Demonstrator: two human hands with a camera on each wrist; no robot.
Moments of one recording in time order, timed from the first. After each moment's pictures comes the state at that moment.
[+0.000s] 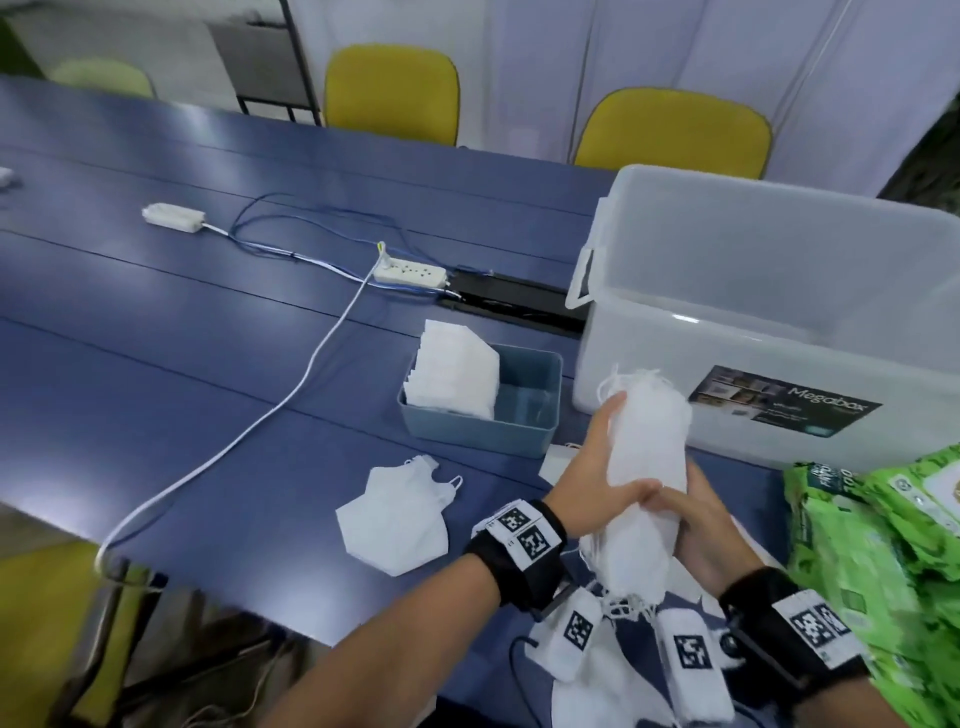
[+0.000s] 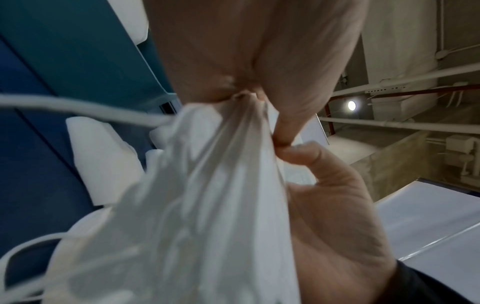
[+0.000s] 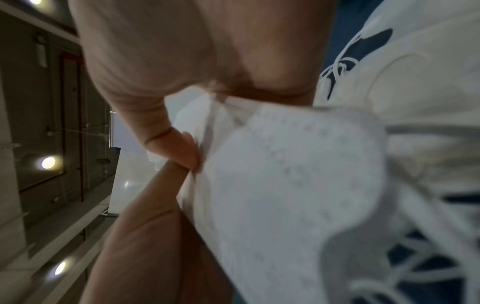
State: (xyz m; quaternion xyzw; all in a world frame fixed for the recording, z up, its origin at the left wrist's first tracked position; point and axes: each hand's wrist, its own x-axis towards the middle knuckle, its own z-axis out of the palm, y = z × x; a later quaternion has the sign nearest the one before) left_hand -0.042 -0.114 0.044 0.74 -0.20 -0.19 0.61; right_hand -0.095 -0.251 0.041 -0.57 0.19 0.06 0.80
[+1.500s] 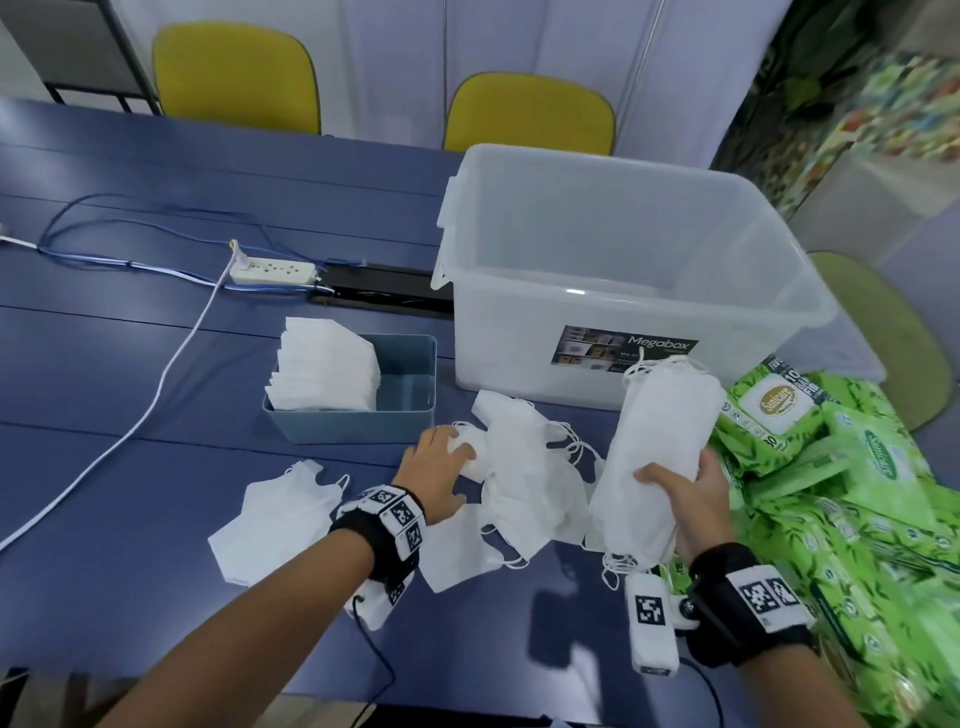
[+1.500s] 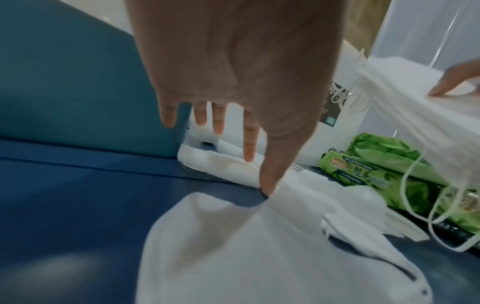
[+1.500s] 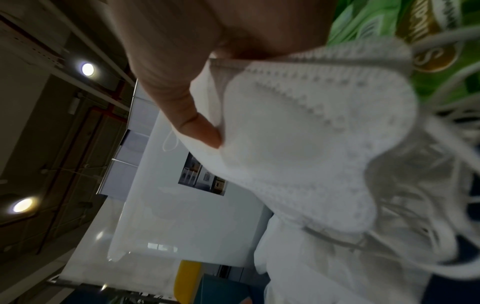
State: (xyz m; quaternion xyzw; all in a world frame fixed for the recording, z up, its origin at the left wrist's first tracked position) left_hand -0.022 -0.091 -0.028 0.93 -0.32 -0.17 0.08; right_hand -0.154 -0.346 0.028 -0.64 0.36 -0.19 0.66
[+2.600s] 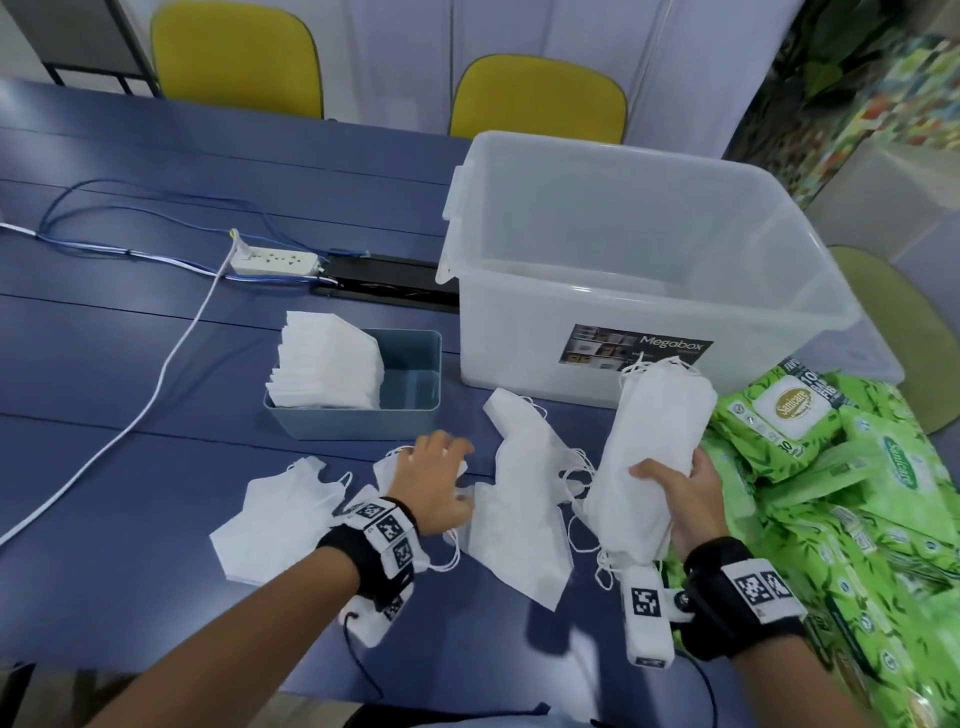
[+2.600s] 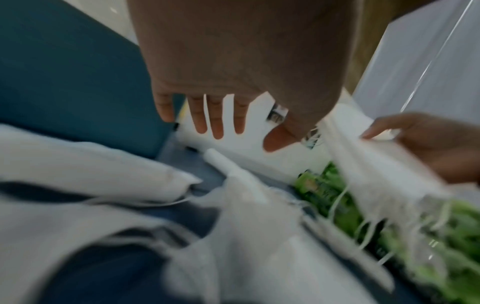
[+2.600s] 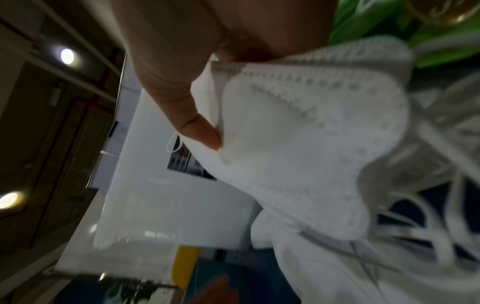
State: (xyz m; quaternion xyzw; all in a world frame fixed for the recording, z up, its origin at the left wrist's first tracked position) left_hand -0.032 -0.091 -0.015 0.94 -0.27 -0.17 0.15; right_hand -0.140 -0.347 0.019 -0.62 0.36 -0.17 0.68
